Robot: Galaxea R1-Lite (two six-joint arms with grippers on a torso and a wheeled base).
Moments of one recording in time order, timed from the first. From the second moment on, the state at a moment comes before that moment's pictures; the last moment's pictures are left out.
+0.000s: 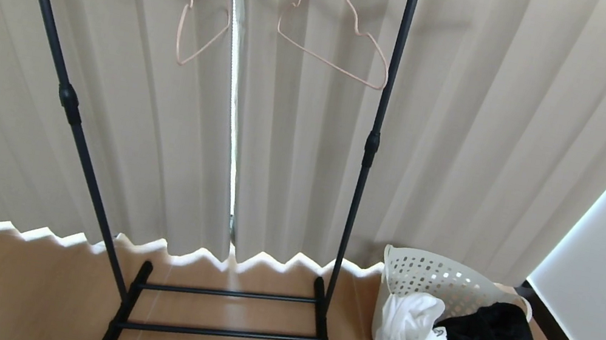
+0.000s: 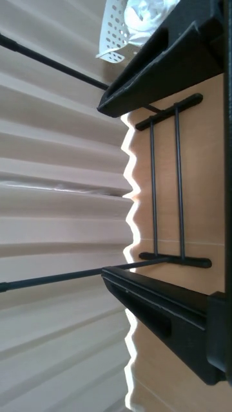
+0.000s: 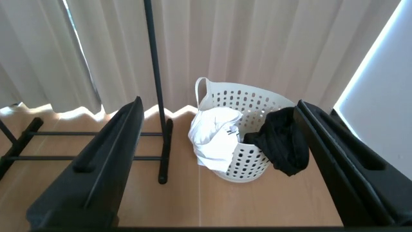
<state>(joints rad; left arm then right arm) 0.00 0.00 0.00 -0.04 0.03 0.00 0.01 0.00 -0.02 0.04 0.02 0.01</state>
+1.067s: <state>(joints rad) 0.00 0.00 0.00 -0.04 0.03 0.00 0.01 0.00 -0.02 0.04 0.02 0.00</state>
